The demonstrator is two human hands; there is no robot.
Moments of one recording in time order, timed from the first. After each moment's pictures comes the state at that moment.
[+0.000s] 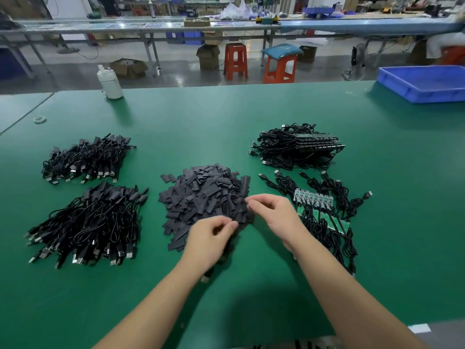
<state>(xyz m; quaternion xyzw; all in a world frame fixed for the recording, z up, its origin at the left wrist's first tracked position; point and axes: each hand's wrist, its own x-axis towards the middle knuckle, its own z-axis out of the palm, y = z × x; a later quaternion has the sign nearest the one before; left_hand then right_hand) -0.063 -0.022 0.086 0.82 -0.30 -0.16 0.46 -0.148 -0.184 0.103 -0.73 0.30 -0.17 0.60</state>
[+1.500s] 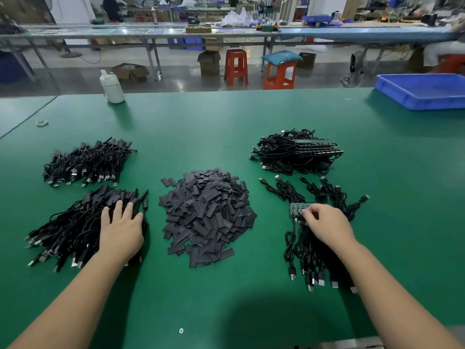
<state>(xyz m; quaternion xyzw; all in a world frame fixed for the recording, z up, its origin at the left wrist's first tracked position) 0.098 0.079 0.038 0.95 -0.26 0.01 -0.17 -0.209 -0.282 0.069 -0.89 0.42 -0.09 0.18</state>
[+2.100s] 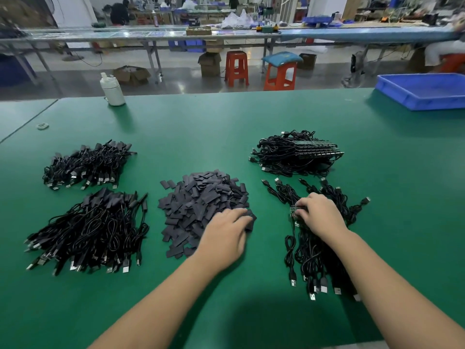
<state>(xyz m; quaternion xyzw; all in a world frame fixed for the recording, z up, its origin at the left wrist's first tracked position) -0.052 -0.060 0.065 0.79 -0.57 0.09 0.21 -0.183 -0.298 0.071 -0.94 0.33 -0.05 0.06</state>
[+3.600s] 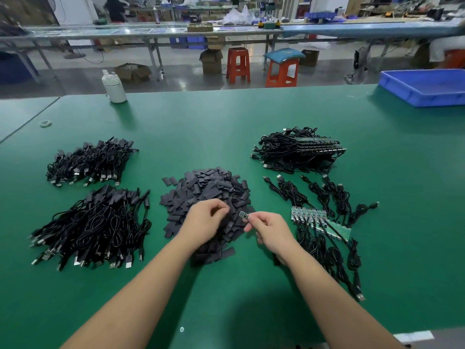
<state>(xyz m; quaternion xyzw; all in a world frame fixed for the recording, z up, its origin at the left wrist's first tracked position) -0.007 -0.048 0.081 0.85 -0.35 -0.13 0.36 -0.144 -0.184 0.055 -0.72 0.30 -0.11 0.62</state>
